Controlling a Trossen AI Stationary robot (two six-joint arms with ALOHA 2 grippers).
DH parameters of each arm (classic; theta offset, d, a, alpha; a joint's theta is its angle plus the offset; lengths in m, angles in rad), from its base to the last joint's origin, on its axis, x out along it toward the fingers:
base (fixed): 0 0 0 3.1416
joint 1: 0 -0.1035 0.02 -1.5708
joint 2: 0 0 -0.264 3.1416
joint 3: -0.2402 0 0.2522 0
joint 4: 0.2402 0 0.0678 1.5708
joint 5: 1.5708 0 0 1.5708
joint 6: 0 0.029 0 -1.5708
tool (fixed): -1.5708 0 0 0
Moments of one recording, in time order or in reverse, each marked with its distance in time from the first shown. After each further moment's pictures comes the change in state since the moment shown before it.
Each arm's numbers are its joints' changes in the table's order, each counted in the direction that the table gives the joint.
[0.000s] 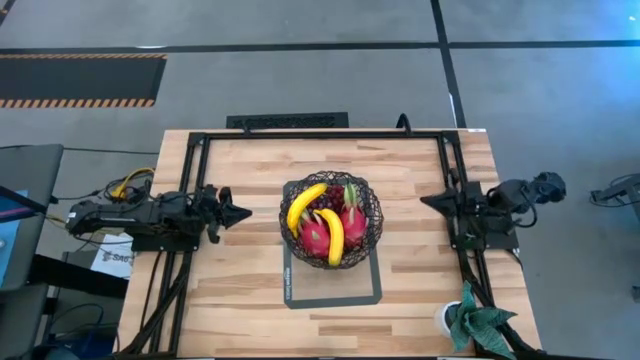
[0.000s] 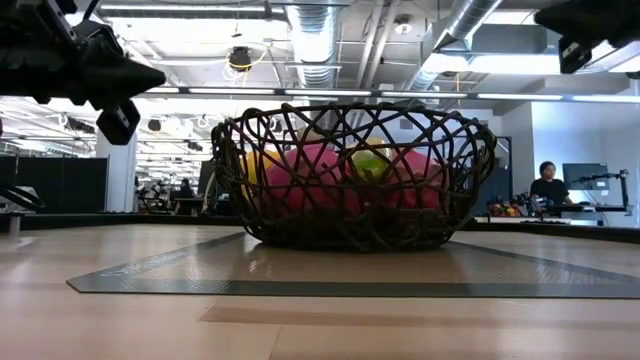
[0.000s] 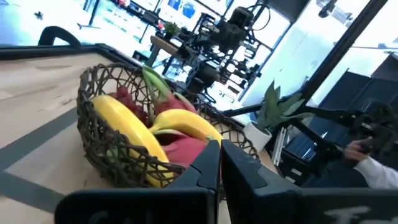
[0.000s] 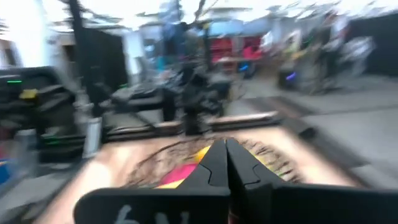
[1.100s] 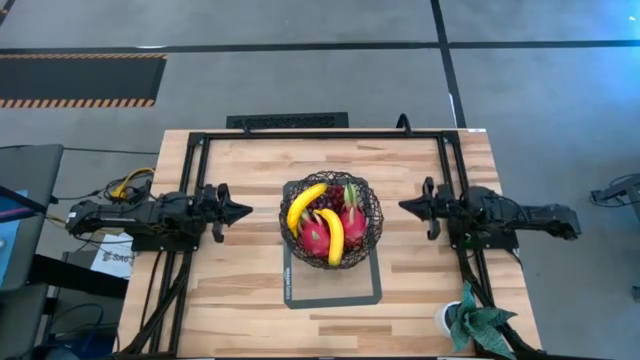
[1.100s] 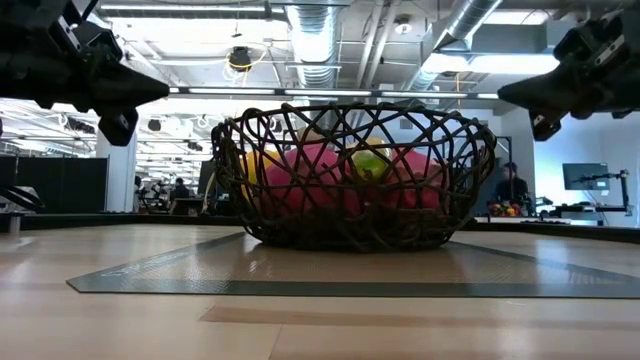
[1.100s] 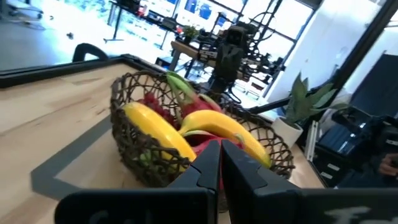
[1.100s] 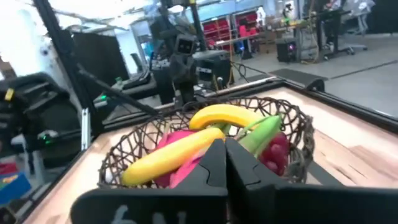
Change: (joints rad) left arm -0.002 0.000 0.000 0.037 0.078 0.114; right arm 0.492 -0.002 0.316 -0.266 0.473 0.165
